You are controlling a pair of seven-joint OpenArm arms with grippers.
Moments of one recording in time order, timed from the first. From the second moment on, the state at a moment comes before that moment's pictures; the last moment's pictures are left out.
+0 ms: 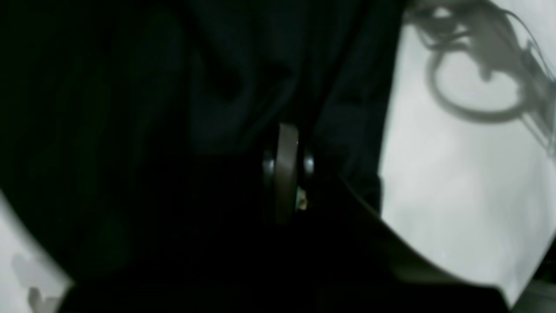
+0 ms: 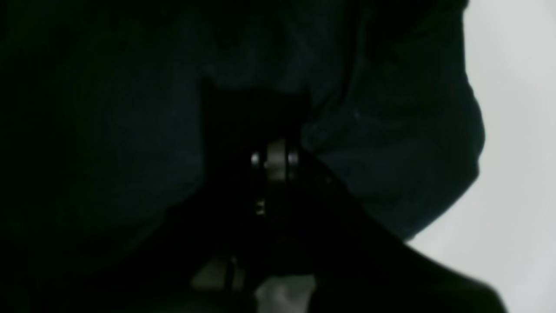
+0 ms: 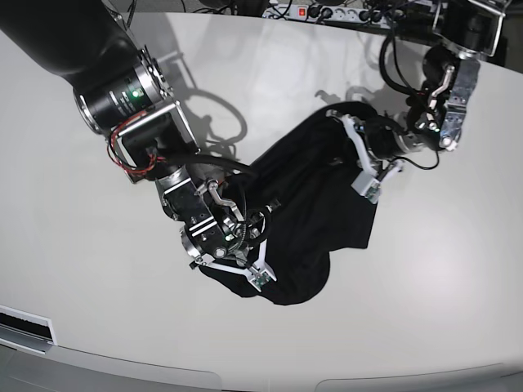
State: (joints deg) left arm 1.0 -24.7 14.1 72.8 -28.4 -33.7 29.2; right arm 29.5 -4.4 -25.3 37.9 -4.9 15.9 -42.5
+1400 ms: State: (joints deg) left arm -2.9 -33.1 14.1 73.0 -32.1 -33.3 31.1; right arm 4.4 14.1 7.3 83.2 26.2 18.0 -63.7
